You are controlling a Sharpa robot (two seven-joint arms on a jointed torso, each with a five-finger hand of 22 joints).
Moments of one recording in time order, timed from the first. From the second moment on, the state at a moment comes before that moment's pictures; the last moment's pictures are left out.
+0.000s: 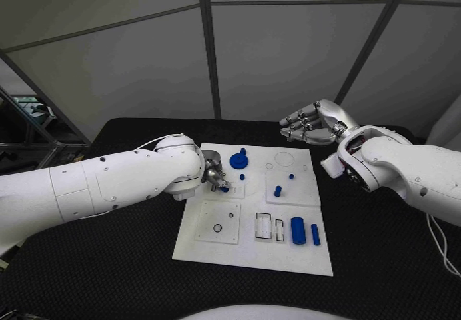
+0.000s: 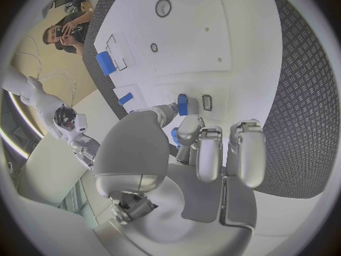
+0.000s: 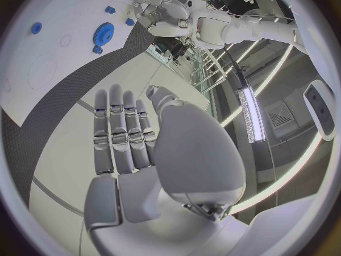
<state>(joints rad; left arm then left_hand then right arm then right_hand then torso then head) 1.25 -0.68 -0.06 1.47 -1.10 0.07 -0.68 1.22 -0.16 0.61 0.21 0.05 0.88 0.05 0.65 0.67 1.35 -0.03 1.21 1.12 1.47 -0.08 1.53 1.31 0.05 1.46 0.03 1.47 1.31 1.24 -0.77 0.04 1.43 -0.80 -0.38 0.13 1.46 -0.17 0.24 0.21 0.40 1.05 0.18 0.07 0.07 1.22 0.10 0.16 0.12 1.25 0.06 0.17 0.33 0.17 0.88 0.17 0.53 0.40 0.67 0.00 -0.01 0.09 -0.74</state>
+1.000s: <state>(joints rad) 1.25 -0.66 -0.06 1.44 -1.10 0.08 -0.68 1.06 -0.16 0.57 0.17 0.05 0.92 0.02 0.68 0.69 1.36 -0.04 1.23 1.13 1.47 -0.09 1.53 1.31 0.05 1.46 0.03 1.48 1.31 1.24 -0.76 0.04 1.43 -0.79 -0.37 0.13 1.46 -0.17 0.24 0.21 0.40 1.05 0.18 0.07 0.07 1.22 0.11 0.16 0.12 1.25 0.06 0.17 0.33 0.17 0.88 0.17 0.53 0.39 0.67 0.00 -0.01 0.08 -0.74</state>
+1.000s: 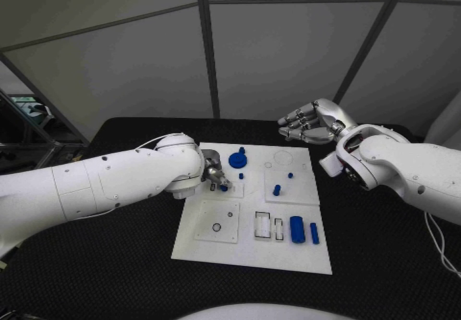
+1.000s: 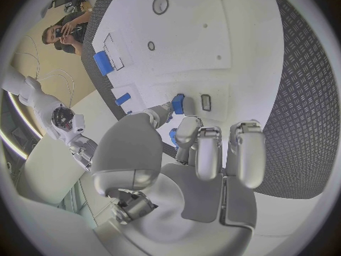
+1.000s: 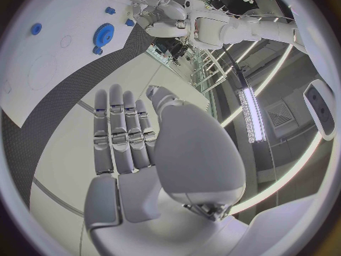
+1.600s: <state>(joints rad) 1.25 -0.66 -0.06 1.43 -1.10 0.08 -0.68 1.03 -0.15 0.44 0.22 0.05 0.93 0.02 0.68 0.70 1.36 -0.04 1.23 1.13 1.47 -0.09 1.53 1.31 0.05 1.46 0.03 1.48 1.31 1.24 -0.76 0.04 1.43 -0.79 -0.37 0.13 1.45 -0.17 0.24 0.21 0.40 1.05 0.18 0.07 0.07 1.22 0.11 0.16 0.12 1.25 0.06 0.17 0.33 0.17 0.89 0.18 0.52 0.39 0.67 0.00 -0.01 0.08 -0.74</state>
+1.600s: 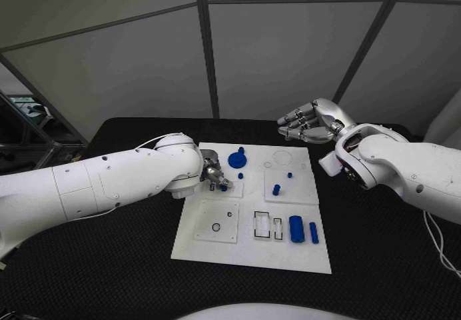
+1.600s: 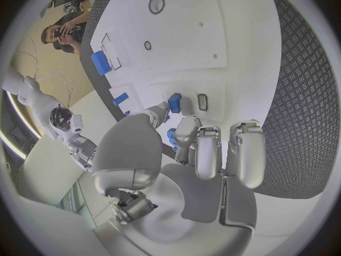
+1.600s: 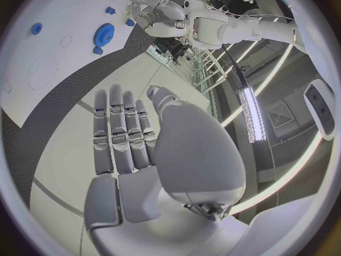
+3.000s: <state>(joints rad) 1.30 -0.70 0.06 1.38 -1.09 0.13 -0.68 1.15 -0.10 0.13 0.29 0.05 0.87 0.07 0.55 0.62 1.28 0.00 1.14 1.00 1.47 -0.07 1.52 1.31 0.04 1.43 0.05 1.41 1.31 1.24 -0.75 0.04 1.40 -0.79 -0.36 0.13 1.44 -0.17 0.24 0.22 0.40 1.05 0.18 0.07 0.07 1.22 0.11 0.16 0.11 1.25 0.06 0.16 0.33 0.17 0.89 0.18 0.51 0.39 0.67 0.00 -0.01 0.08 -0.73</state>
